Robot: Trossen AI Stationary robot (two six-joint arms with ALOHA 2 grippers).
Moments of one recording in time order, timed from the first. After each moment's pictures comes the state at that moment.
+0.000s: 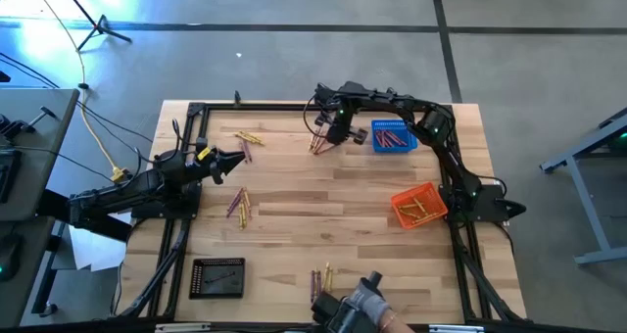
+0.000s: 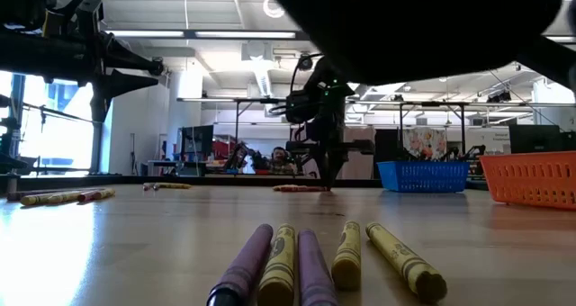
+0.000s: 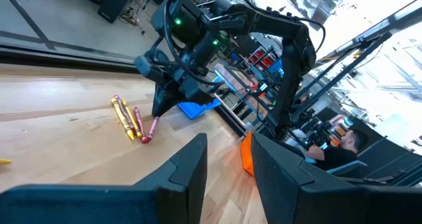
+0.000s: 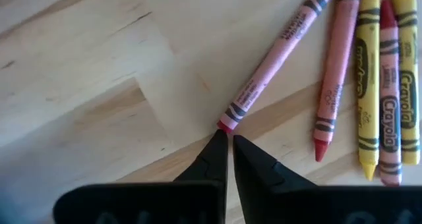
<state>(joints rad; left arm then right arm) 0.31 0.01 0.03 -0.02 -0.09 -0.72 -0.60 2.37 1.92 -1.08 -0.16 -1.69</state>
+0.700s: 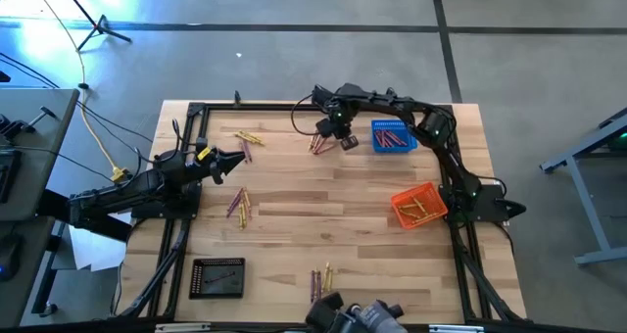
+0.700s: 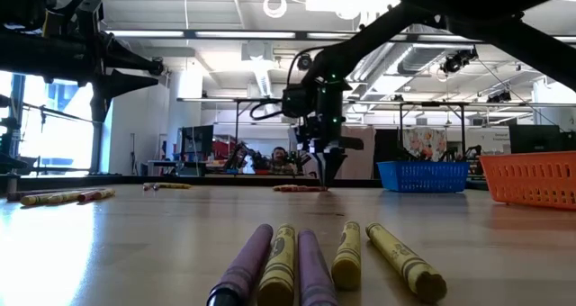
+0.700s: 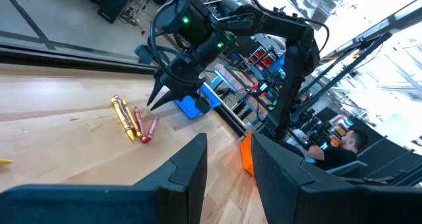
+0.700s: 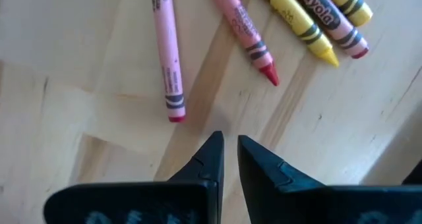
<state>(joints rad) 0.31 0.01 0.03 -0.02 -0.09 -0.72 -0.55 2.33 1.92 -1.05 -0.02 -0.98</state>
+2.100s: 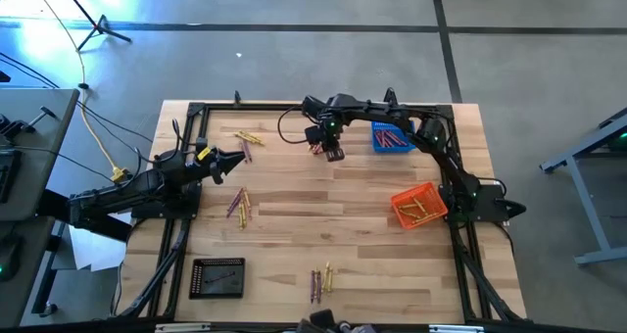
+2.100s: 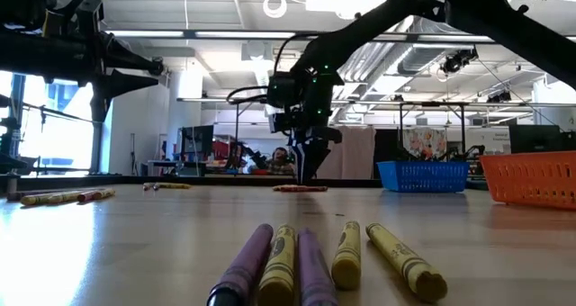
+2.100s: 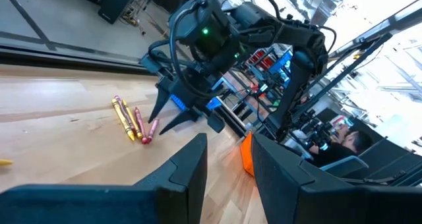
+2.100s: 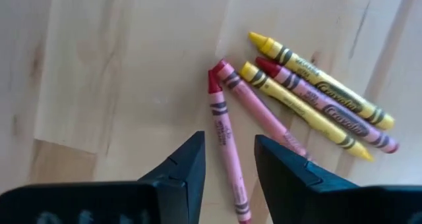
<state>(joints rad) 0.31 0.01 0.03 -0.02 -0.09 -0.72 -0.46 2.32 1.92 -0.99 -0.14 -0.71</state>
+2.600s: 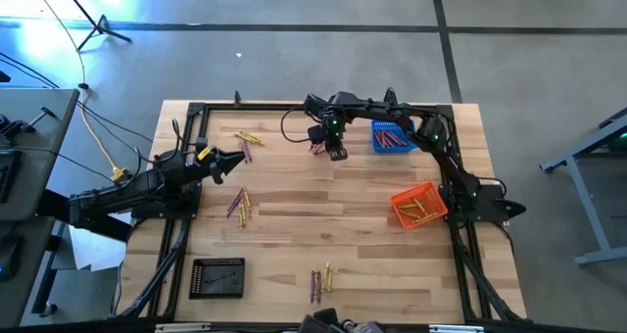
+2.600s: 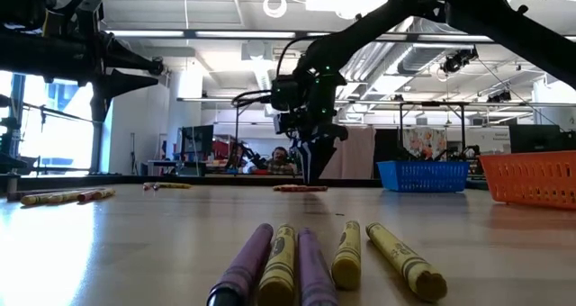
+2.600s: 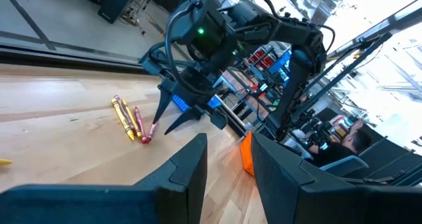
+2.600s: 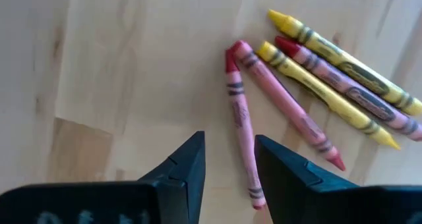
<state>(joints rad) 0.31 0.01 0.03 -0.02 -0.09 -0.72 -0.48 2.32 1.92 -1.04 -0.18 -0.74</state>
